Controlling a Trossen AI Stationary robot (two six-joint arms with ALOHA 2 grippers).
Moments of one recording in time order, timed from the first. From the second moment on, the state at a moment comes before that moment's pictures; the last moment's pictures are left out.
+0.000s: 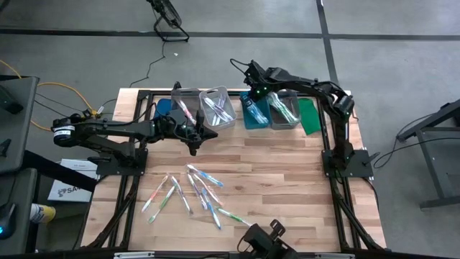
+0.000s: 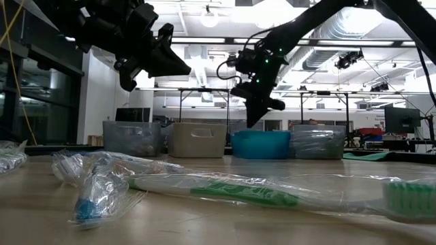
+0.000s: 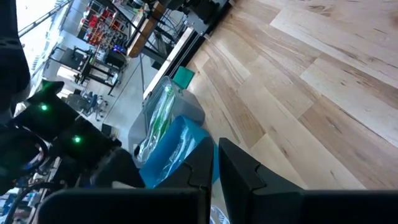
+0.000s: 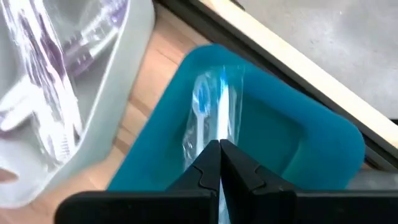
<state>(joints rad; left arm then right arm) 0.24 1.18 0.59 0.32 0.12 1.02 -0.67 2.01 1.62 -0.73 -0.02 0.26</state>
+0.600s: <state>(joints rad) 0.24 1.18 0.59 0.31 0.12 1.04 -0.46 1.85 1.62 -1.05 0.05 0.22</state>
